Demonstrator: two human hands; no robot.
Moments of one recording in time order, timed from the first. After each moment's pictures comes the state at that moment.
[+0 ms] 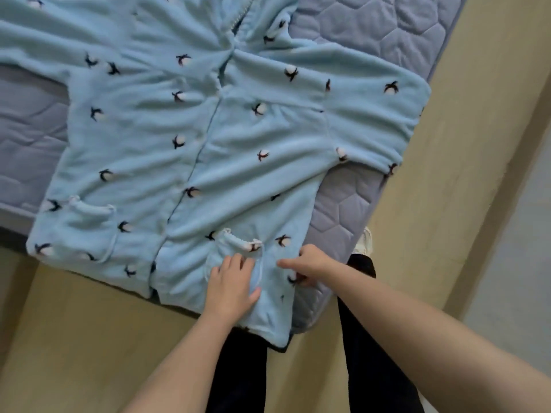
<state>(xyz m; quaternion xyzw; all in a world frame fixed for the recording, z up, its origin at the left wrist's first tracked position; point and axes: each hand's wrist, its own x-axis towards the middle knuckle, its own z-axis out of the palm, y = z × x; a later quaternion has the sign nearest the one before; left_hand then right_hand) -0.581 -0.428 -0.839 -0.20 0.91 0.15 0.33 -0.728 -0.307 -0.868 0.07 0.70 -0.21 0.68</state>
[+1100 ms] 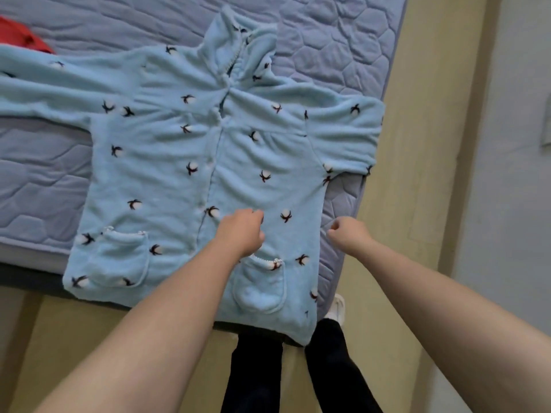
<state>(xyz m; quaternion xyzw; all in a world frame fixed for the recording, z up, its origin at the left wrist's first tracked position) -0.675 -0.508 -0.782 -0.10 0.92 0.18 0.34 -0.766 -0.304 -0.781 -0.04 0.88 -0.06 0.47</state>
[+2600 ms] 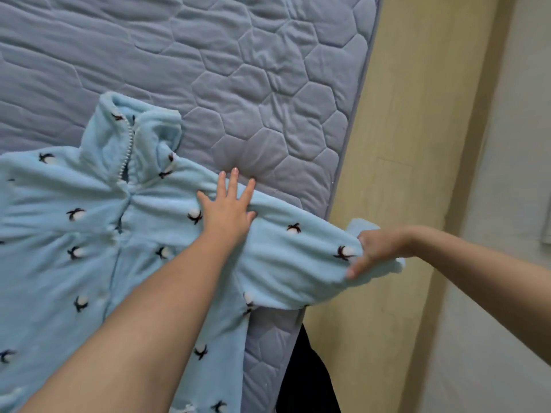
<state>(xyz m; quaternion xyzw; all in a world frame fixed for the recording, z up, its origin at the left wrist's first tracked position) -1.018 -0.485 -0.894 -0.13 0.94 0.01 0.33 -1.138 -0.219 -0.827 -0.15 0.68 0.02 0.72</state>
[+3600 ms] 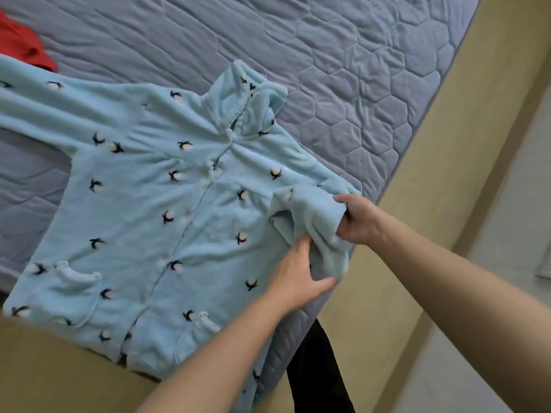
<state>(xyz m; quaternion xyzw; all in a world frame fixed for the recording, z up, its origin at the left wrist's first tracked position) -0.842 -0.416 -0.768 -0.29 0.74 0.58 0.18 -1.018 -0.380 -0.752 0.35 0.55 -0.48 0.58</state>
